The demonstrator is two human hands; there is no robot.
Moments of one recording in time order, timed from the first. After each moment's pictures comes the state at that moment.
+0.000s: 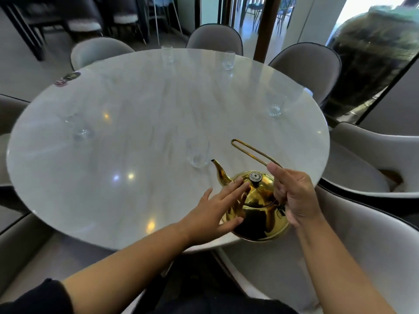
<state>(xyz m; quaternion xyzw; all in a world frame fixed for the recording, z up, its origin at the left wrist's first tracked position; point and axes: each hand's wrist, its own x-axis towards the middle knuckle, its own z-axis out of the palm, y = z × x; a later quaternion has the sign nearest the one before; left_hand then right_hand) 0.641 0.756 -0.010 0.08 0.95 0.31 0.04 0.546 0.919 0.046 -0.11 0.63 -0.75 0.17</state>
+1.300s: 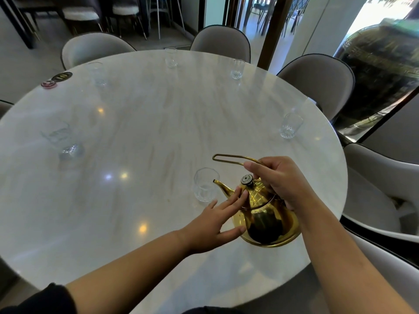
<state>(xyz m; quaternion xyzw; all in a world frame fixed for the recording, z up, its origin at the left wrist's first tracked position) 0.556 0.674 -0.016 0.09 0.91 0.40 0.08 0.441 0.806 0.084 -0.25 0.80 -0.52 0.19</state>
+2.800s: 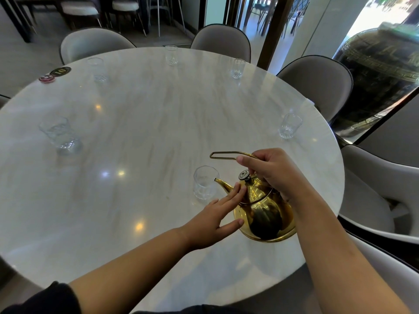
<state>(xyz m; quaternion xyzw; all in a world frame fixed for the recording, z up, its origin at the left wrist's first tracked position) 0.556 0.677 -0.015 0.06 0.88 0.46 0.06 0.436 0.791 0.091 -0.25 0.84 -0.45 0.19</state>
